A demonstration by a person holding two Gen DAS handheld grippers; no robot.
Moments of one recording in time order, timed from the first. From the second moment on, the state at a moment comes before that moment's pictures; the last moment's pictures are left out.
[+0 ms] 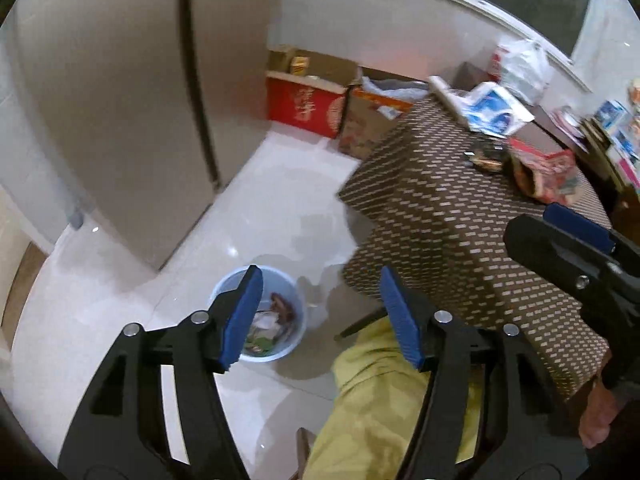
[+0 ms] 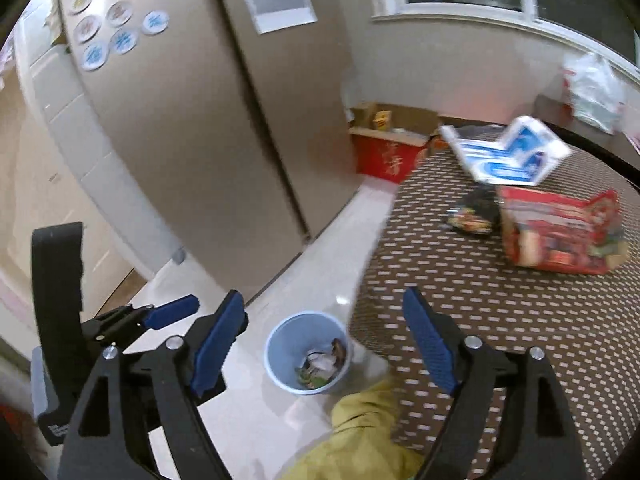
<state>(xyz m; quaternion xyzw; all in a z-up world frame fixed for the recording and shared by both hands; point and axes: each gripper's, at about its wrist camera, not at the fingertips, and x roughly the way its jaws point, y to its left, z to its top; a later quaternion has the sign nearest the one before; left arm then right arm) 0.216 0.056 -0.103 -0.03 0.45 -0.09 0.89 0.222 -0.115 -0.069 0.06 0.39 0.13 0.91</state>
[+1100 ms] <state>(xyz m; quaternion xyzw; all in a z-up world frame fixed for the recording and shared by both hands) 0.329 -0.128 -0.116 0.06 0.46 -0.21 0.86 0.294 -0.372 -0.125 0.17 0.42 -0.08 0.89</state>
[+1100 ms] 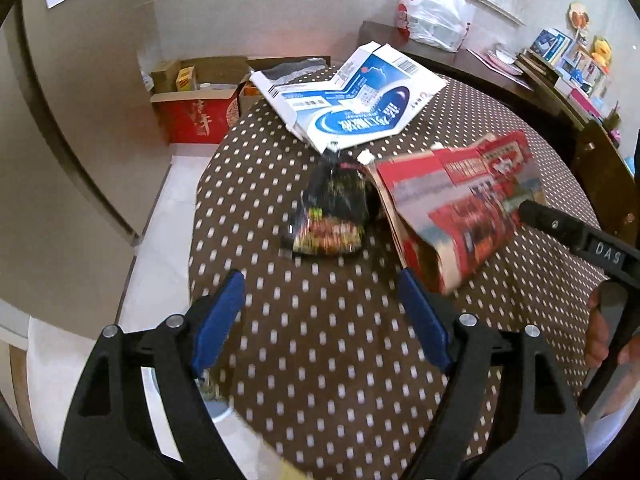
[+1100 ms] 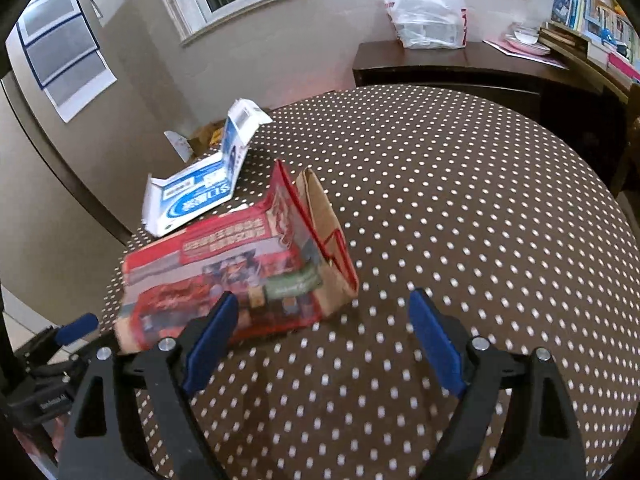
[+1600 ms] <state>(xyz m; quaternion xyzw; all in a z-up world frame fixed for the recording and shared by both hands) 0.368 -0.154 -0.129 0.11 0.44 -0.21 0.86 0.273 -0.397 -0.117 0.18 0.38 -0.13 0.90</state>
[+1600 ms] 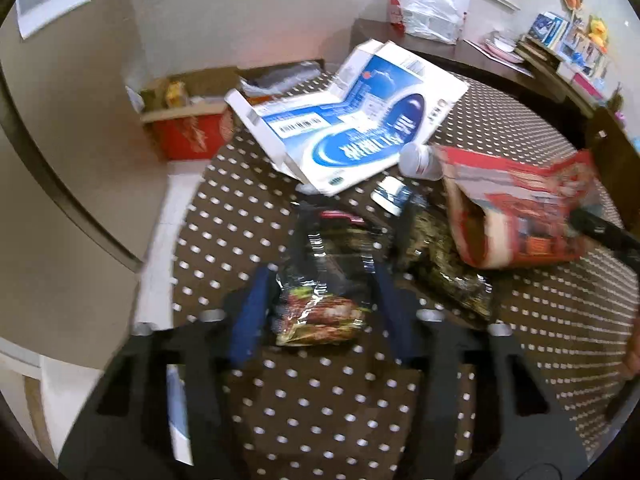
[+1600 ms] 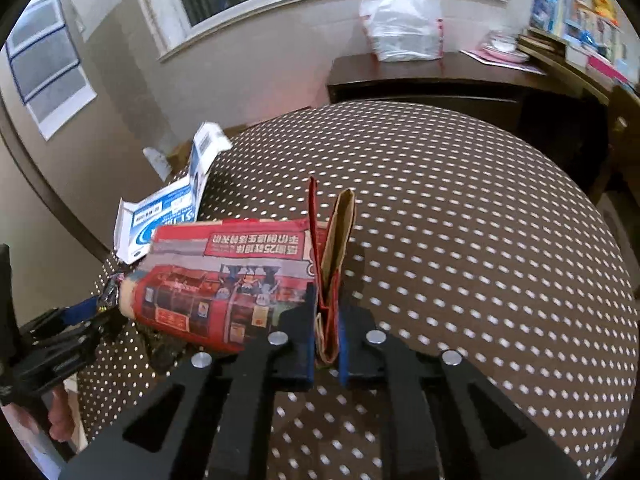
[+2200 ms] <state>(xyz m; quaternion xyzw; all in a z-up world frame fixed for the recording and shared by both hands) 0.332 -0.117 -0.117 0.09 0.45 -0.19 0.87 0.221 -0.374 -0.072 0.18 0.33 -0.13 0.92</state>
